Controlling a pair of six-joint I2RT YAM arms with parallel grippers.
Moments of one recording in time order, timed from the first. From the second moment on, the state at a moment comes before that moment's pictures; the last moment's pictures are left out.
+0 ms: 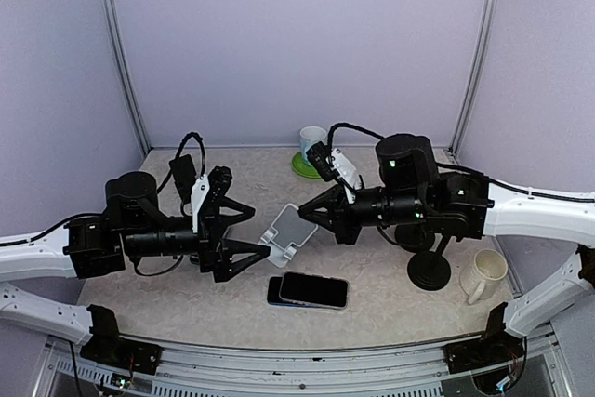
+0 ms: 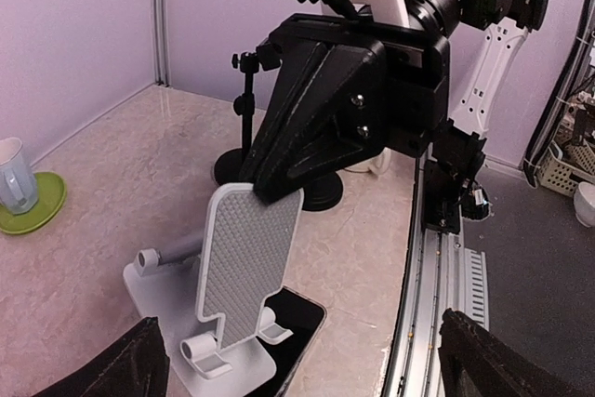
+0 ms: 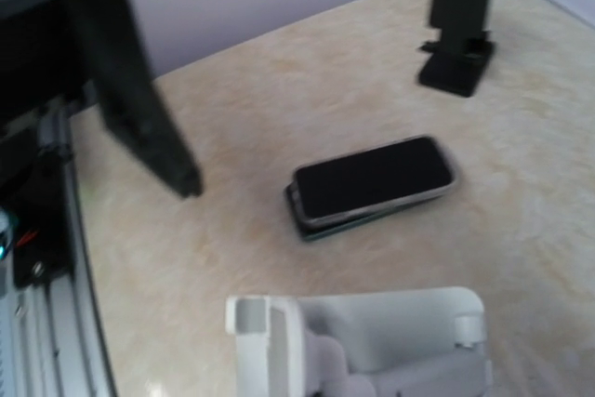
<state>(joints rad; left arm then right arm) -1.05 0.96 0.70 0.06 0.20 -0.07 1.08 1.34 1.10 -0.13 -0.13 0.09</state>
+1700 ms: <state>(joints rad) -1.04 1.16 0.81 -0.02 0.52 0.00 1.18 1.33 1.08 -0.24 -0.30 -0.13</state>
